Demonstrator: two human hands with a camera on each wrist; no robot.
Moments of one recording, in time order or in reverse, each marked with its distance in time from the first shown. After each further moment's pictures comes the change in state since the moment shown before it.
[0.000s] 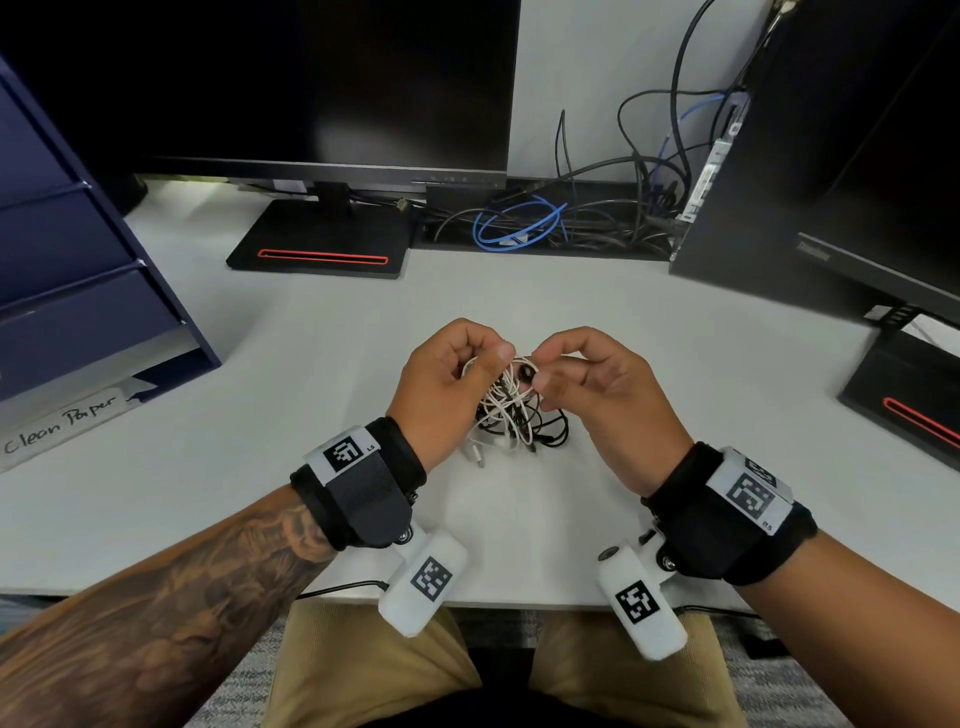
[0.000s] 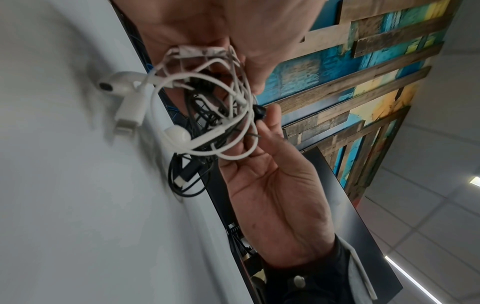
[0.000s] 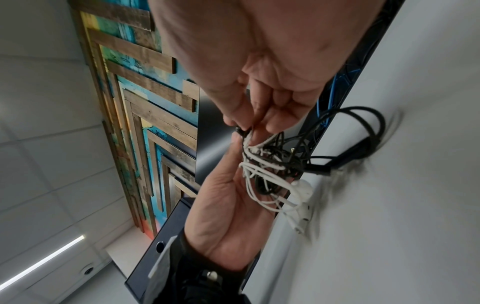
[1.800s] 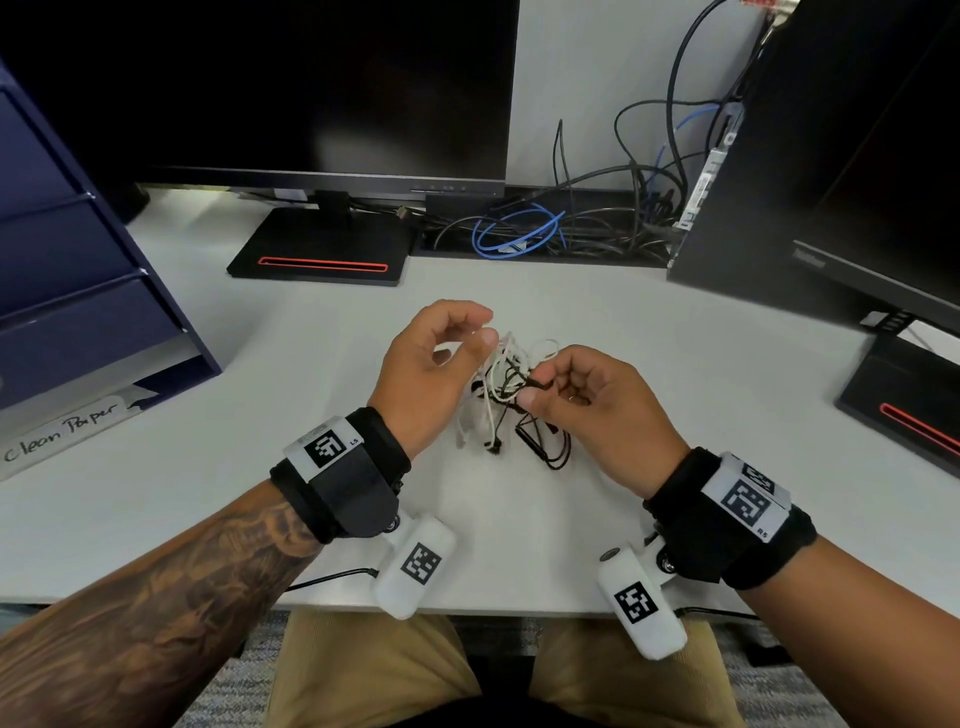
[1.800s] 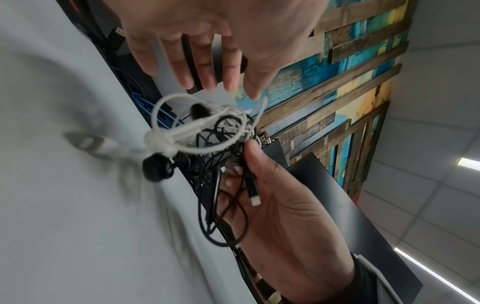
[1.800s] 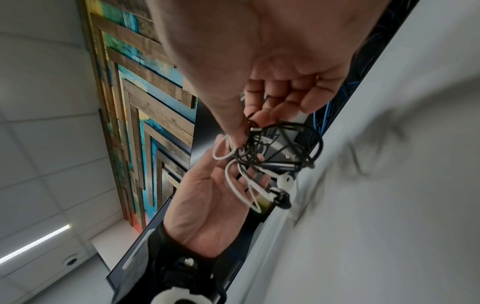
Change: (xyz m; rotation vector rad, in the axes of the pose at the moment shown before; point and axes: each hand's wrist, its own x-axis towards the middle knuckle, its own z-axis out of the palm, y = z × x) left_hand 0.011 0.010 -0.013 0.122 0.065 0.048; right_hand 0.005 0.010 -0.008 -0.278 -0.001 -0.009
